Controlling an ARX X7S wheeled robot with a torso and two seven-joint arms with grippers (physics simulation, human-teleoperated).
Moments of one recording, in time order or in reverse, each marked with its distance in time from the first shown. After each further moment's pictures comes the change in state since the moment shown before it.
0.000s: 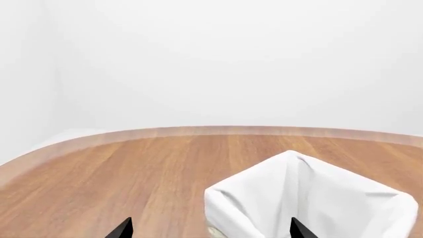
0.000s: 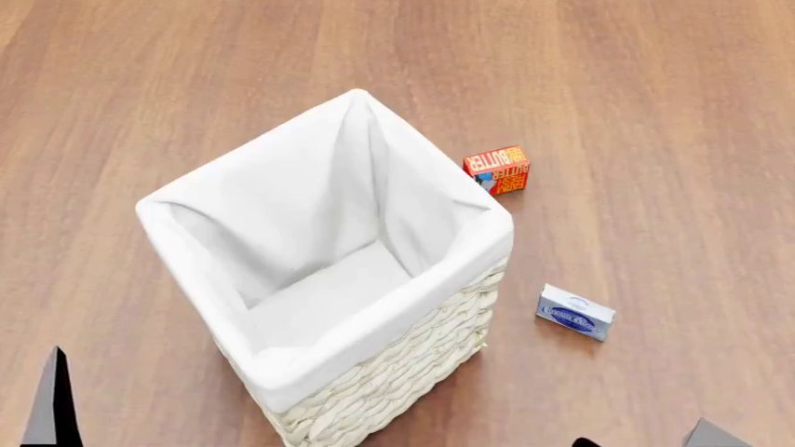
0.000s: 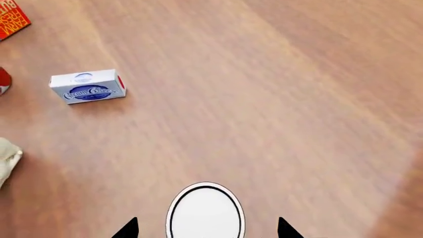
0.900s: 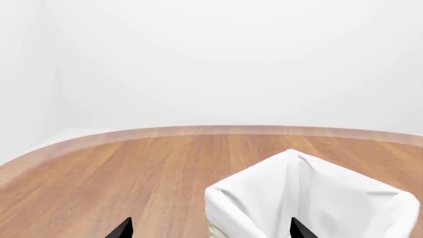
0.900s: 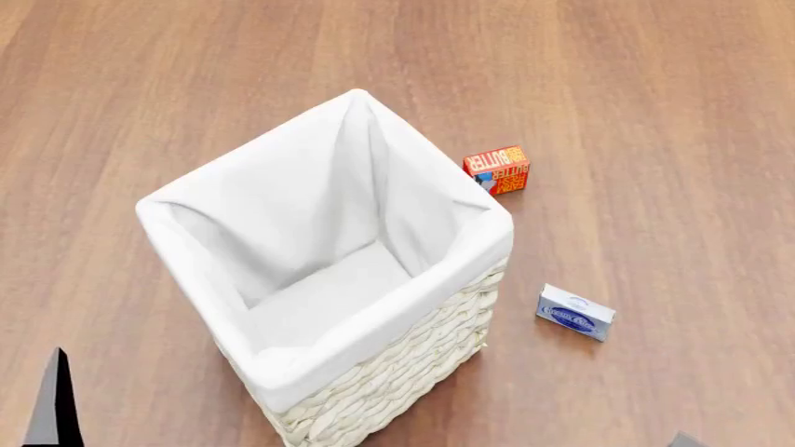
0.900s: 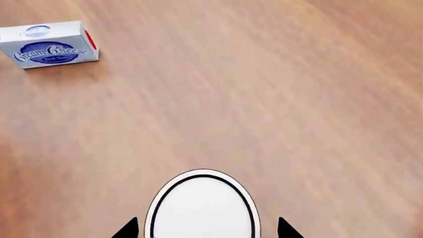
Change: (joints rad) left arm -0.006 -0.018 0.024 -0.015 0.002 0.026 -0.016; right arm 0.017 0.044 -0.096 0.328 -0.053 -0.243 -0.070
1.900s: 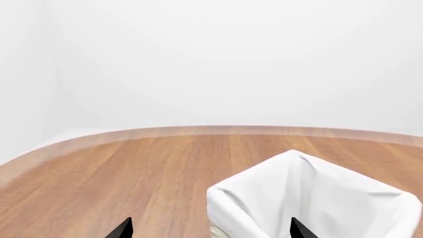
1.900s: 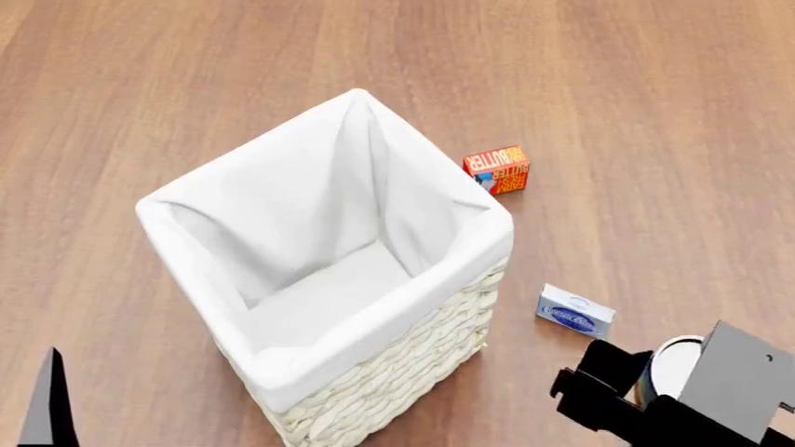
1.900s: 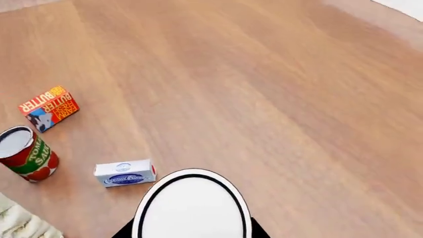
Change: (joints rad) left arm 0.002 -0.027 0.009 -0.008 -0.012 0.032 -0.018; right arm 0.132 0.091 -0.027 -0.303 0.116 0.138 0.124
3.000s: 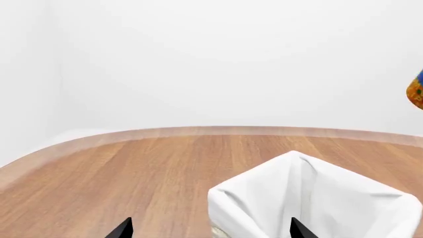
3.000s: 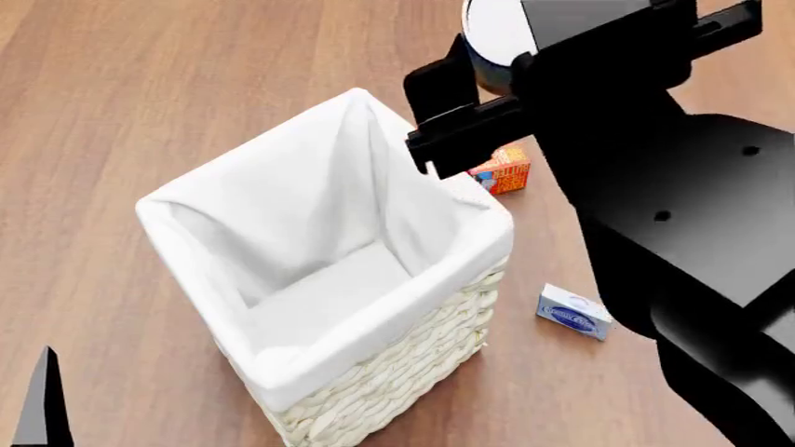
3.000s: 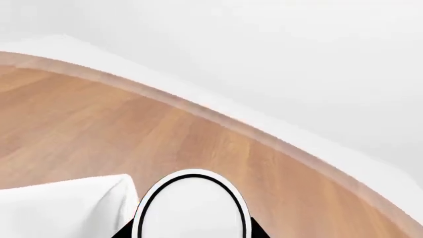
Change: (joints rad) left arm -0.019 -0.032 0.019 0.018 -0.028 -0.001 -0.046; right arm 0.898 0.274 -0.542 0.145 0.152 0.263 -0.498
